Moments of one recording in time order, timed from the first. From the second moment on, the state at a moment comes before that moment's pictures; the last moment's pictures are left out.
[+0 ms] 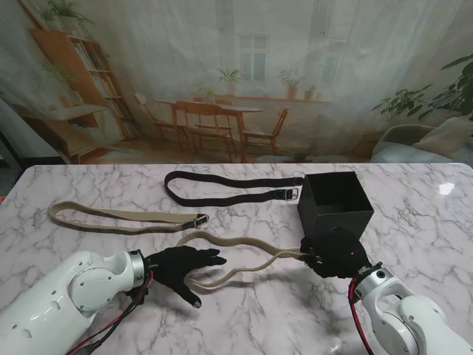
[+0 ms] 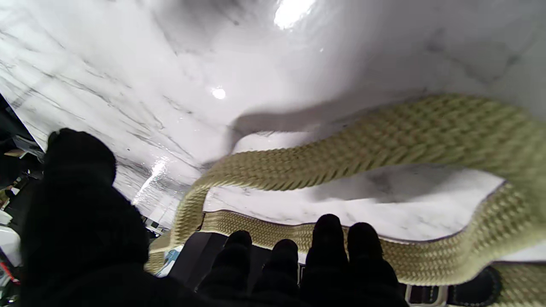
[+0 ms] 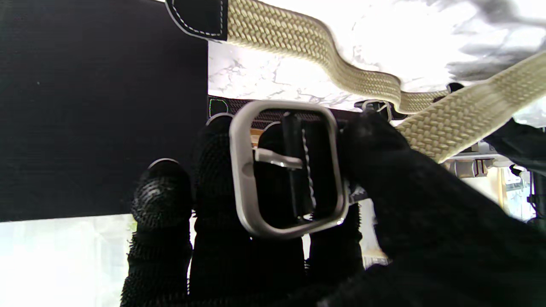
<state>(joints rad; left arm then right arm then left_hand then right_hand) 1.44 -0.97 -1.09 -1.49 0.68 -0.53 -0.45 -1.84 -1.05 1.43 -1.75 -1.16 -0.26 -0.18 0.64 -0.38 0.00 0.01 0.21 0.14 0.00 0.24 0.20 0.15 -0.01 0.10 0.29 0.17 0.11 0.32 0.09 0.07 0.26 0.42 0.64 -0.61 0.91 -0.25 0.76 -0.18 0.96 0.36 1.14 0.02 0.86 0.74 1.12 0.07 0.99 0.72 0.62 0.25 1.45 0.66</state>
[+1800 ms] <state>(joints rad) 1.90 -1.00 -1.57 -1.77 1.42 -0.43 -0.23 -1.85 -1.07 1.46 -1.62 -1.12 -0.10 -0.27 1.21 -0.23 0.12 0.00 0.64 0.03 0.48 0.49 0.99 0.01 0.25 0.51 0.91 0.08 0.53 0.64 0.39 0.09 1.11 0.52 0.65 -0.60 0.82 -0.28 0.77 -0.21 0.96 0.39 1.15 0.03 0.86 0.75 1.13 0.09 1.01 0.72 0.63 0.26 1.46 0.66</state>
